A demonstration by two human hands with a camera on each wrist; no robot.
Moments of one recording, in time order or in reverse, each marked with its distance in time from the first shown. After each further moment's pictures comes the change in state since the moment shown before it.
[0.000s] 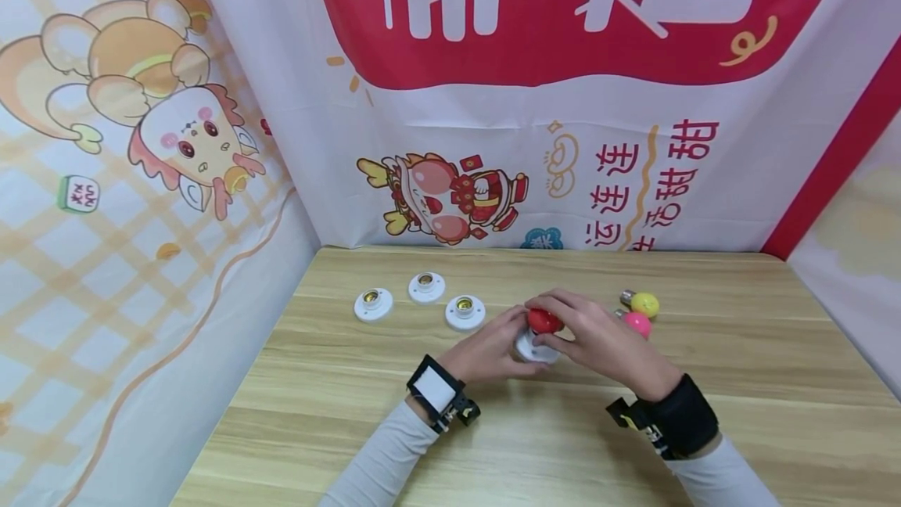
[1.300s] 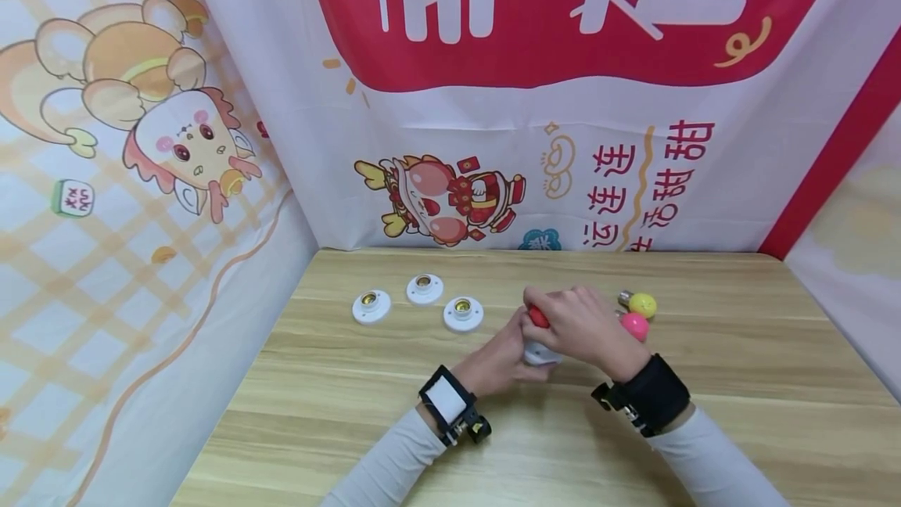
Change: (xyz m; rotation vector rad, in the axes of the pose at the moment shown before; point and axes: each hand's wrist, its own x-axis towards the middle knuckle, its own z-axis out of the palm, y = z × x) left_hand 0.010 0.011 0.023 -0.260 0.040 -0.080; right_hand 0.023 0.010 0.016 -0.229 0.064 0.007
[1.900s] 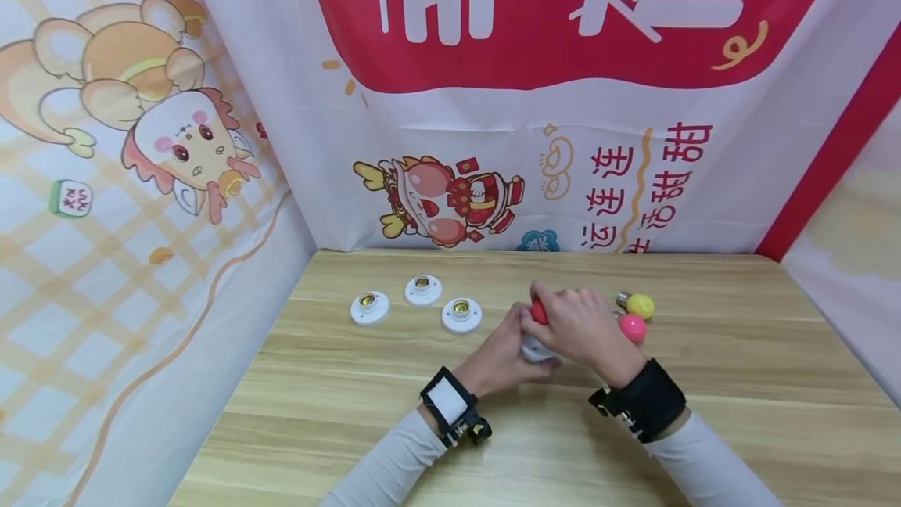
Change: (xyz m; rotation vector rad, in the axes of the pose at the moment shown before) left_hand 0.001 0.000 0.003 0.031 0.113 -0.072; right_hand -0.002 -0.004 0.002 -0.082 0.012 0.134
